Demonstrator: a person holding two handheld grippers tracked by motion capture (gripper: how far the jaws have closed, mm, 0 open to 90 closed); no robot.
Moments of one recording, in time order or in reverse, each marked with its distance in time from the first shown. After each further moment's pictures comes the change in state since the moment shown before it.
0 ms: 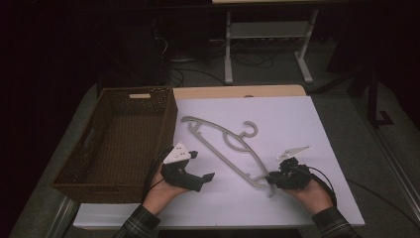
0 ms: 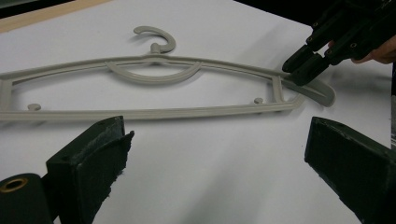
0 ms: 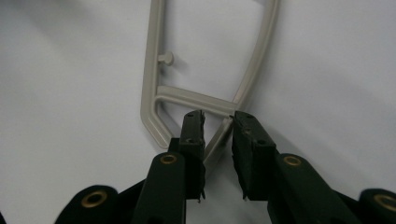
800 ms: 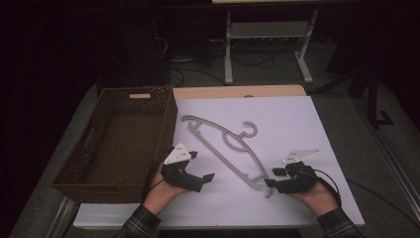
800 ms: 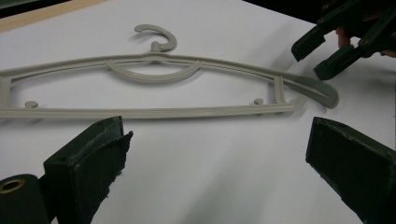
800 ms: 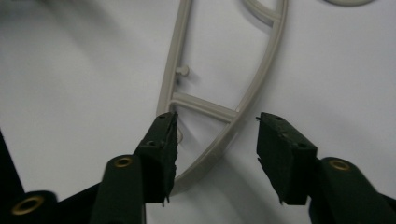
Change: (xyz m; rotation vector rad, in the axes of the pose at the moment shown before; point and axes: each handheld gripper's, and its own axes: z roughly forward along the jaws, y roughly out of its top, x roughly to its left) left arm 0.000 -0.001 0.001 0.005 0.006 0.008; right arm 0.003 -0.007 -0.012 -0.104 0.044 -0.068
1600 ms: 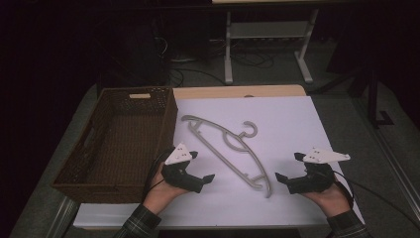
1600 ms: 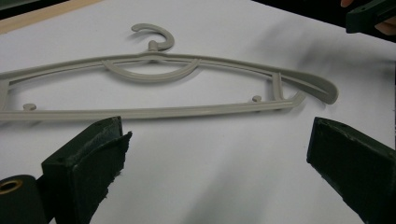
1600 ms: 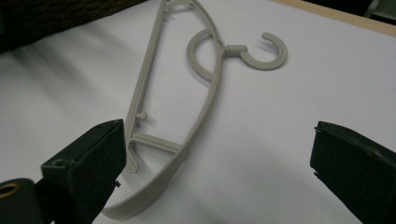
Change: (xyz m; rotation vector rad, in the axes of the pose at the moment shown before) left arm -0.003 0.000 0.000 0.016 0.003 0.024; right arm -0.010 -0.011 -0.035 -0.253 -0.133 -0.012
